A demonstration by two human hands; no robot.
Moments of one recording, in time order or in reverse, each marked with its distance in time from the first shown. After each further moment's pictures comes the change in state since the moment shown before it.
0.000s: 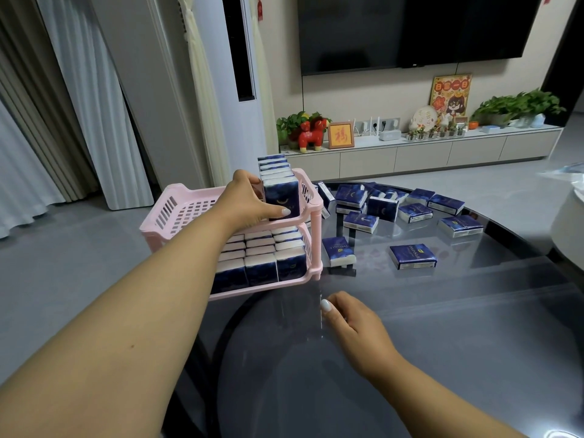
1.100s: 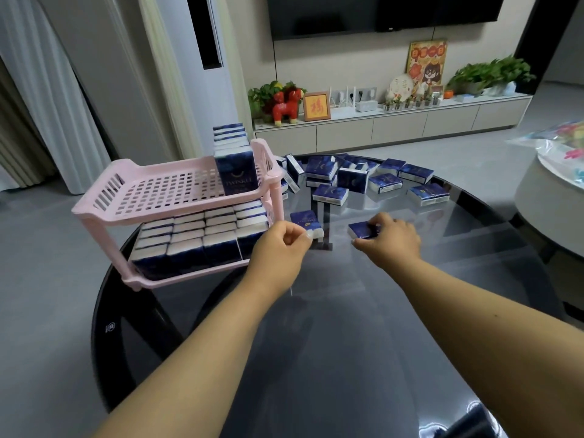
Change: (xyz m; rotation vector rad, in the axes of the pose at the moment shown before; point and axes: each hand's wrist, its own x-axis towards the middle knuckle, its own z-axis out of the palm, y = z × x) left_hand -0.091 0.017 0.127 -0.383 -0.080 -0.080; right_hand 0.087 0.085 -0.094 -0.527 0.255 0.414
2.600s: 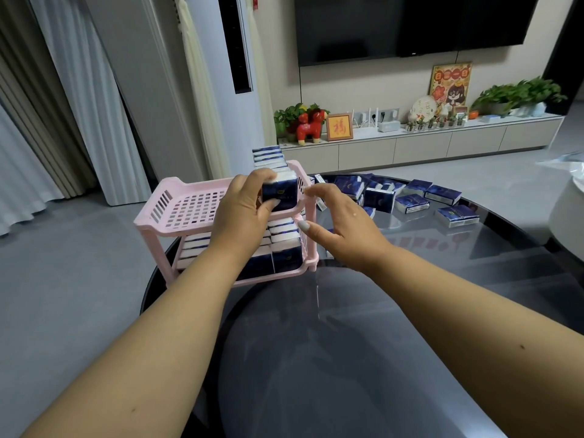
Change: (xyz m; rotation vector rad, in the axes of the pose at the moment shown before) left_hand 0.037 0.020 -0.100 0.487 0.362 0.550; right_hand -0.056 -0.129 -0.051 0.376 -0.036 -0.791
